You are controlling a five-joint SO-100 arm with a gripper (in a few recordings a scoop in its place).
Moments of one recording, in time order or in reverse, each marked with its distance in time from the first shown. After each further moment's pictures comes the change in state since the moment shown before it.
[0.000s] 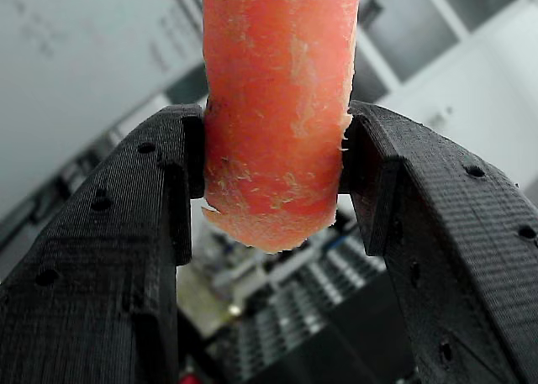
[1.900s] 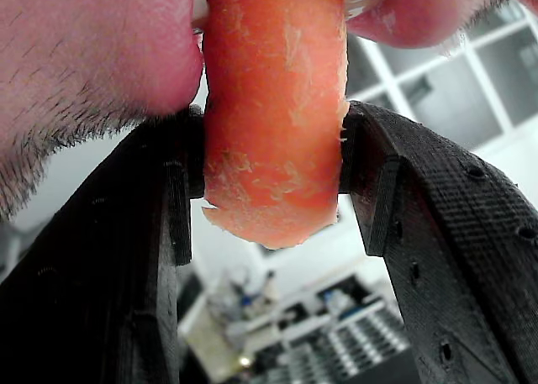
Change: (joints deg) arm -7.3 -0.1 5.5 -0.5 -8.6
